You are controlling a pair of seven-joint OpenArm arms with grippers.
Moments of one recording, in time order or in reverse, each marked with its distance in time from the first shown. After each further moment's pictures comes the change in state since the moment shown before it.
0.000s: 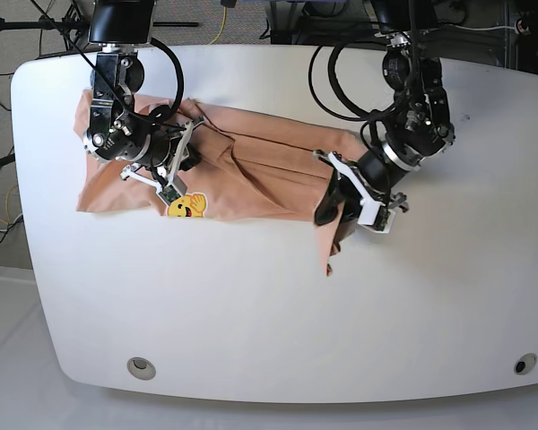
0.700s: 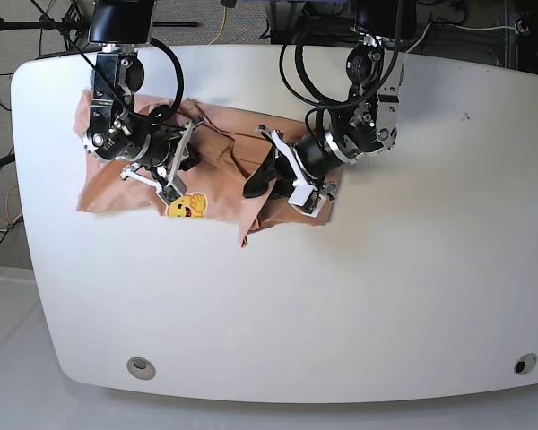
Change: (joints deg) left arm -0.6 -0.3 15.1 -13.2 0.0 0.0 -9.6; right arm 0.0 0.0 0.0 0.0 0.0 0.0 0.0
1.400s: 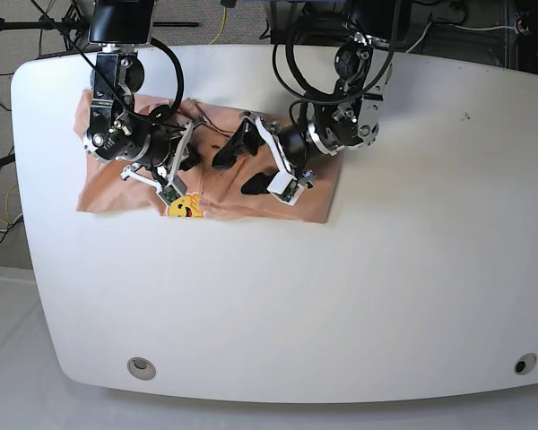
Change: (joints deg) left arm -0.1 0.5 4.2 -4.2 -0.4 0.0 -1.6; right arm 0.0 0.0 0.0 0.0 0.1 0.0 0.0
